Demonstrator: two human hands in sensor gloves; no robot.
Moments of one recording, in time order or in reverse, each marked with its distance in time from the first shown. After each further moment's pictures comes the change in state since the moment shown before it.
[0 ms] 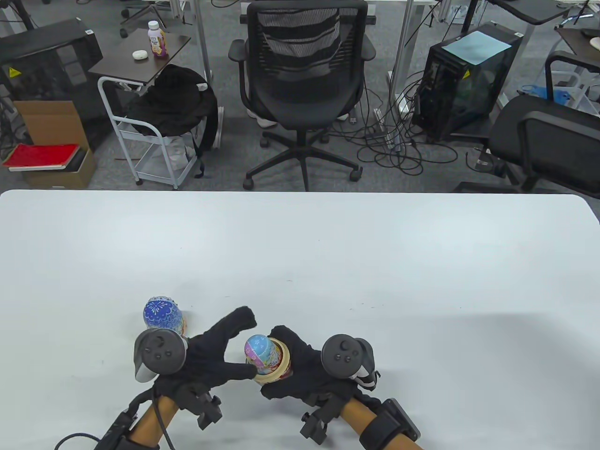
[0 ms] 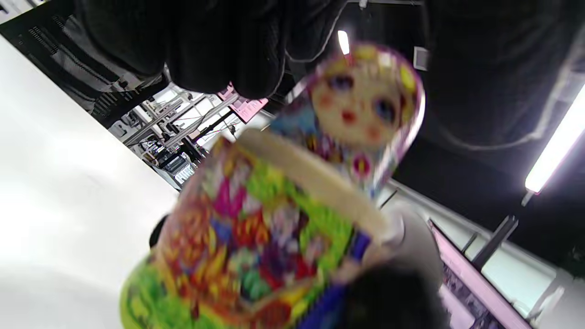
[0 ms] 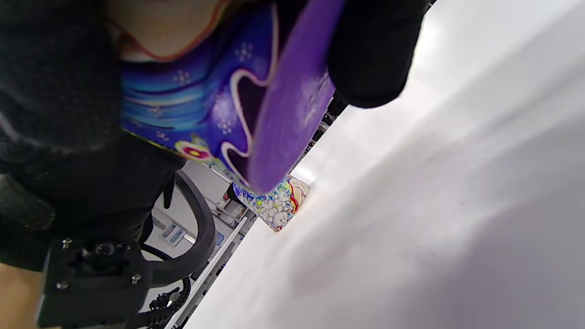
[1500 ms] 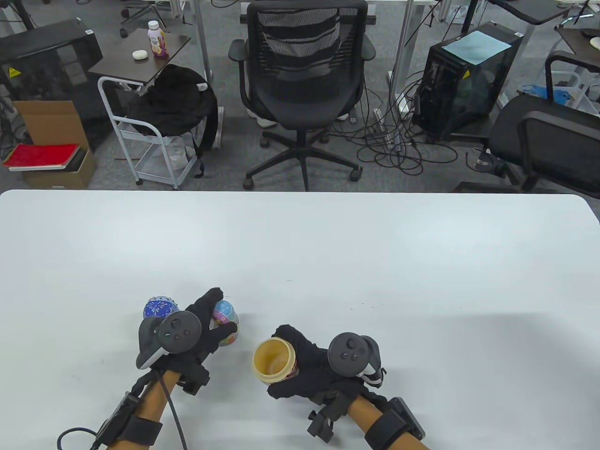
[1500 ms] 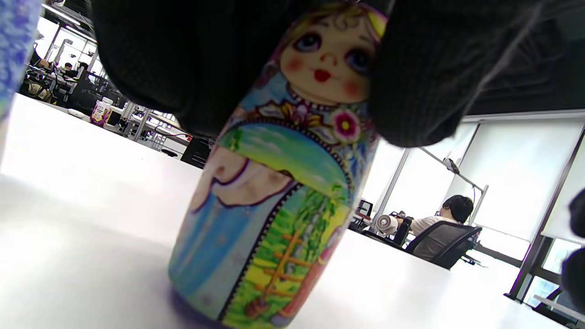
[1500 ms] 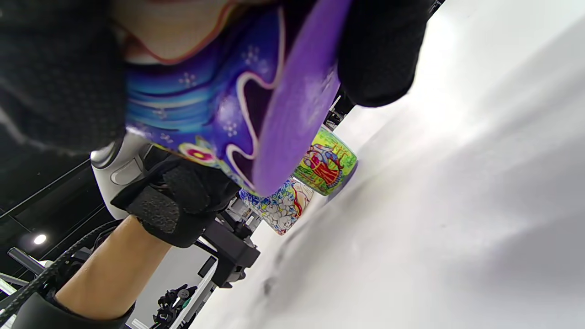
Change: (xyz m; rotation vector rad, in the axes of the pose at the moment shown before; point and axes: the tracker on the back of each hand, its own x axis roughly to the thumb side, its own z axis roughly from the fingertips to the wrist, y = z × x) left_hand -0.065 0.024 -0.007 0.064 0.372 -0.493; right_hand -0.002 -0.010 0.003 0.004 -0.027 -0.015
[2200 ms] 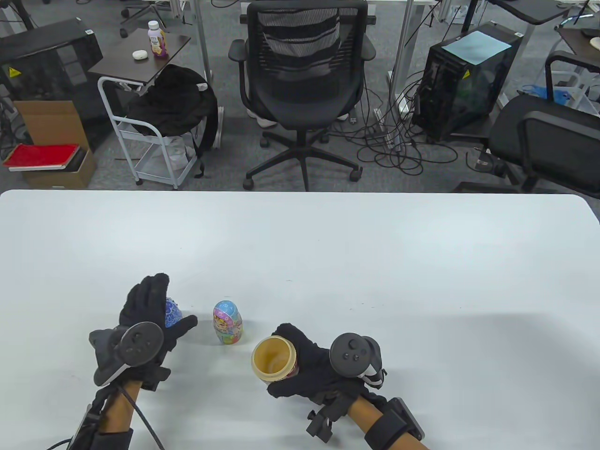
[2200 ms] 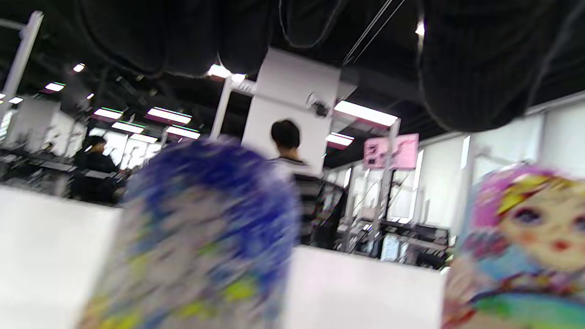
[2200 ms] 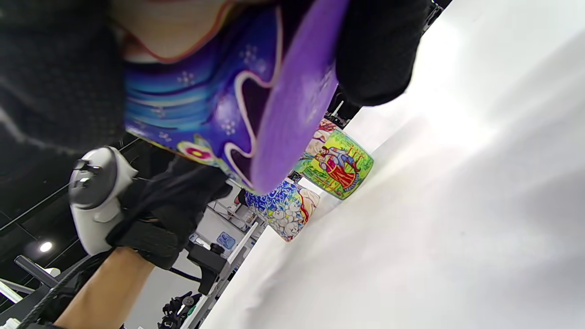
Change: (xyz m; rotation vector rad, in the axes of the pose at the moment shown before) left_hand -0.052 0.054 0.037 0.132 0.183 -0.260; right_hand 0.002 -0.001 0.002 -0.021 -0.011 -0.011
